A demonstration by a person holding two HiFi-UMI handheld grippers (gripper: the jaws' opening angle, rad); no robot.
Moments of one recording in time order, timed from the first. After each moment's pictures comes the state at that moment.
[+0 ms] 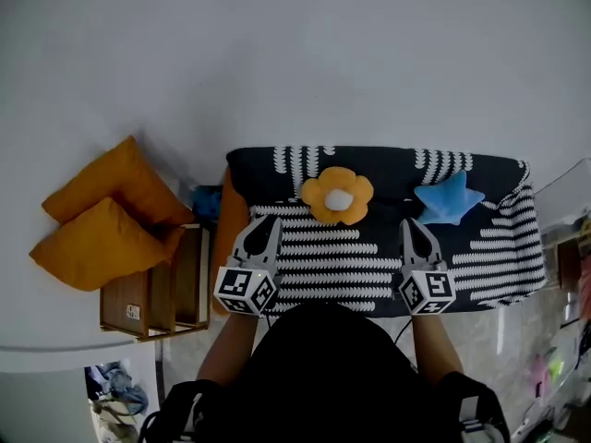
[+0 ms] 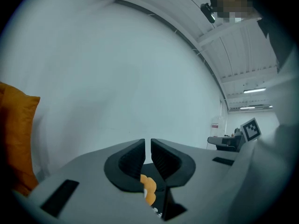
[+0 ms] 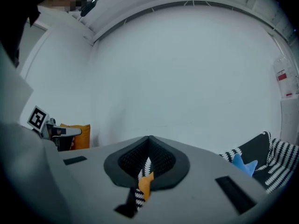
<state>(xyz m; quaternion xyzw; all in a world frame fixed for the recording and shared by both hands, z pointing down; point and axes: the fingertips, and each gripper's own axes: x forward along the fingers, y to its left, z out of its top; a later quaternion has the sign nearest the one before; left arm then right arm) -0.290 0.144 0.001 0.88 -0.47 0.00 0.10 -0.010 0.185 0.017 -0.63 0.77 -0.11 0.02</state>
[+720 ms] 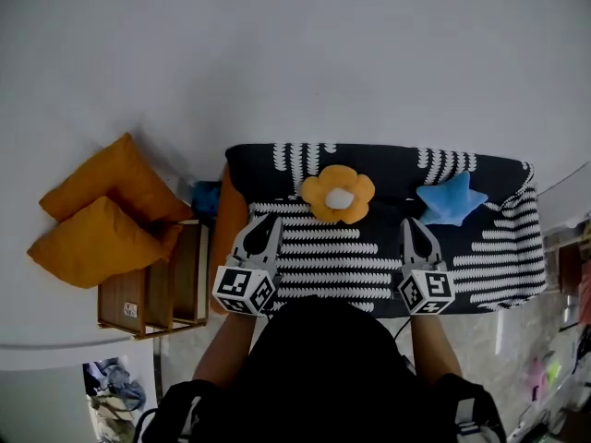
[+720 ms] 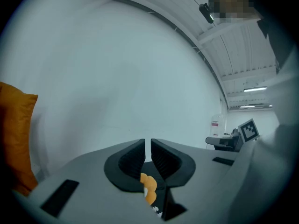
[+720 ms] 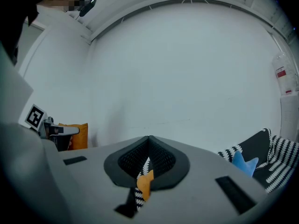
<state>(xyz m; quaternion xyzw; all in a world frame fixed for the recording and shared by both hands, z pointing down) -0.284 0.135 0.009 0.88 -0.47 0.01 0.11 -0.004 0.171 0.033 -0.64 0.76 -0.12 0.02</state>
